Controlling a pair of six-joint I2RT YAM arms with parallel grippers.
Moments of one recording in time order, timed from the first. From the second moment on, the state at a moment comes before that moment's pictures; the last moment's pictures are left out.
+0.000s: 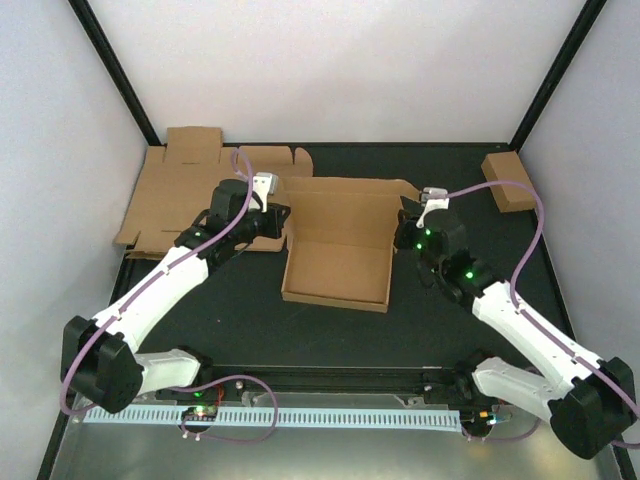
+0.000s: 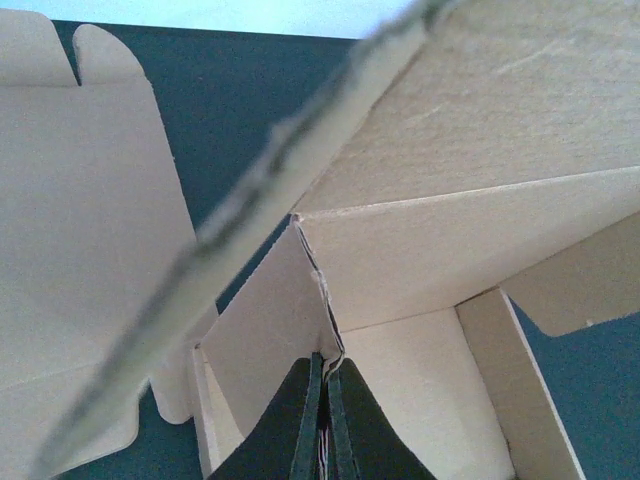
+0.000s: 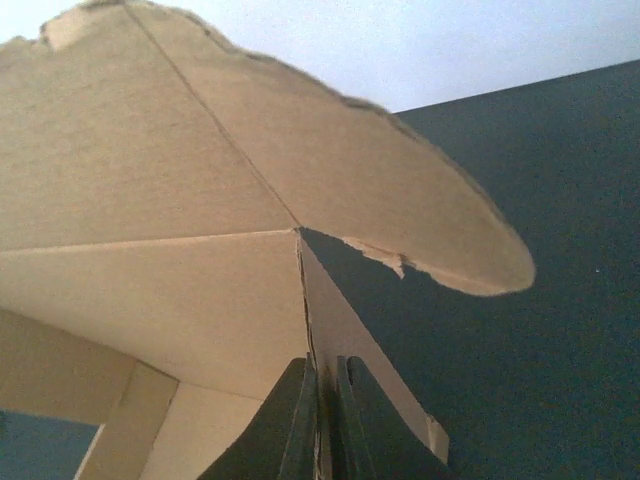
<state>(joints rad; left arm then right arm) -0.44 1.23 0.96 -0.26 0.20 -0.35 0.55 1.00 0.73 -0.13 0.19 0.47</state>
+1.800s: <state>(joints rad) -0.44 1.19 1.06 -0.54 0.21 -0.21 0.57 0.74 0.51 -0.10 0.16 0.25</state>
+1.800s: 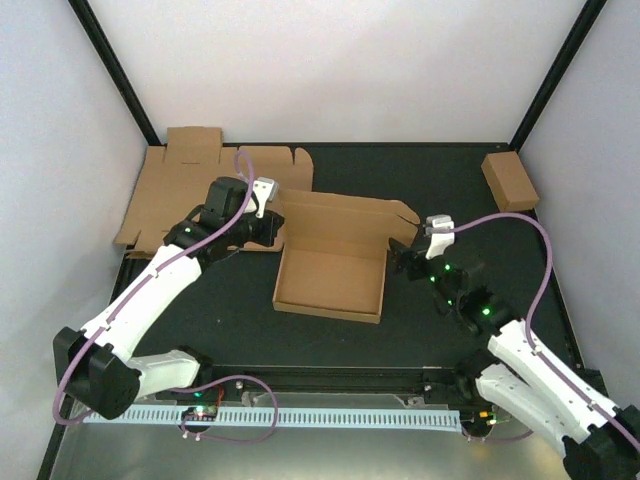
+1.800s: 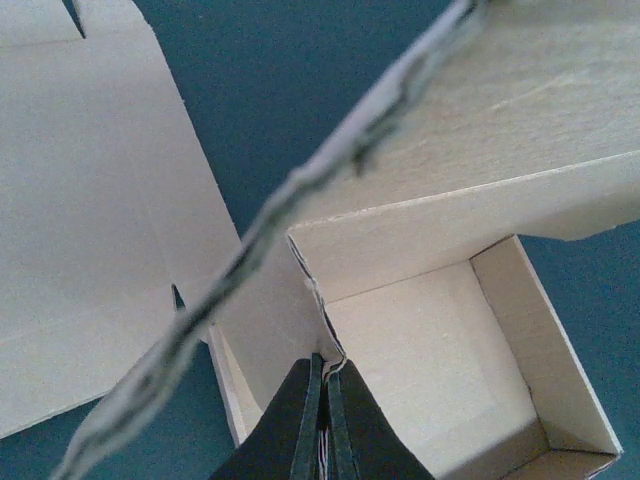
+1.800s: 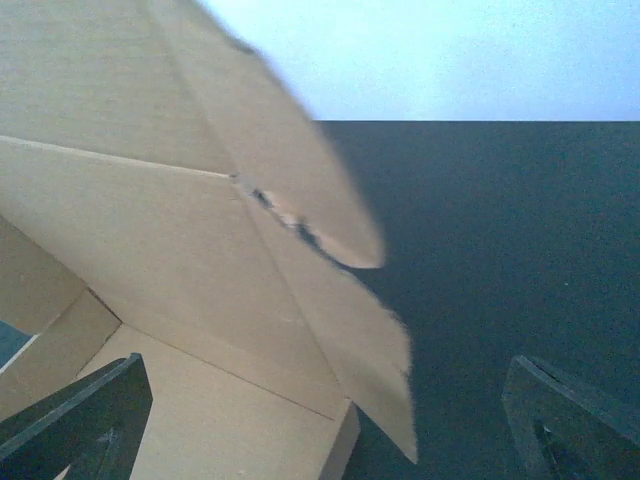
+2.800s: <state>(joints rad) -0.44 1.21 1.08 -0.57 0.22 -0.22 0.36 0.85 0.43 0.08 -0.42 0.20</state>
